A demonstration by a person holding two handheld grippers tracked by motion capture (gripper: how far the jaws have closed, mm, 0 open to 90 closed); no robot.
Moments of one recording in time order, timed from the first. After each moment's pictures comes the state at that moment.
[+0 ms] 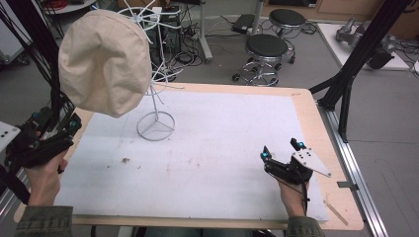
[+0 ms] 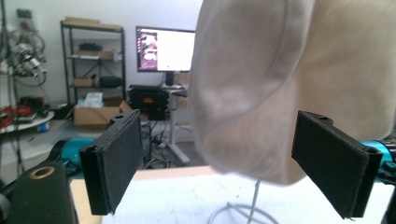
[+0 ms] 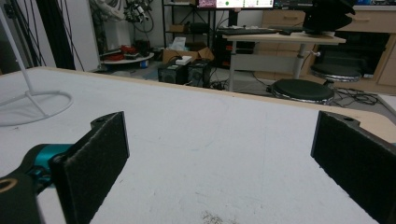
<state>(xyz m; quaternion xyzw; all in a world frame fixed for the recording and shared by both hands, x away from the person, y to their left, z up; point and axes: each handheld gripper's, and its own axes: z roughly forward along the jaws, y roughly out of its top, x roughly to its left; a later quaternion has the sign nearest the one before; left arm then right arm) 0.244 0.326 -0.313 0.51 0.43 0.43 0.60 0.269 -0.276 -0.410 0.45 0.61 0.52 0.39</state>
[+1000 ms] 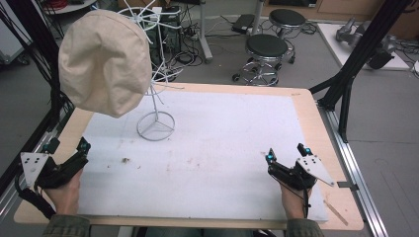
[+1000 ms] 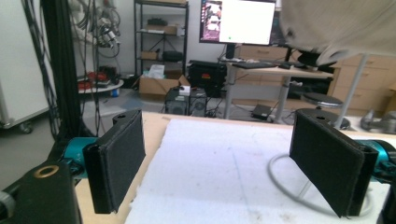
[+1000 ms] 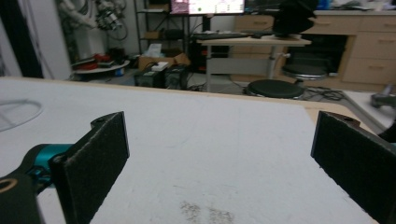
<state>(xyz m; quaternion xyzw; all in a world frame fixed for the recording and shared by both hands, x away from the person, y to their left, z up) 0.239 0.327 -0.407 0.47 0.52 0.48 0.52 0.255 -0.283 -0.418 0.48 0.57 0.51 0.42</state>
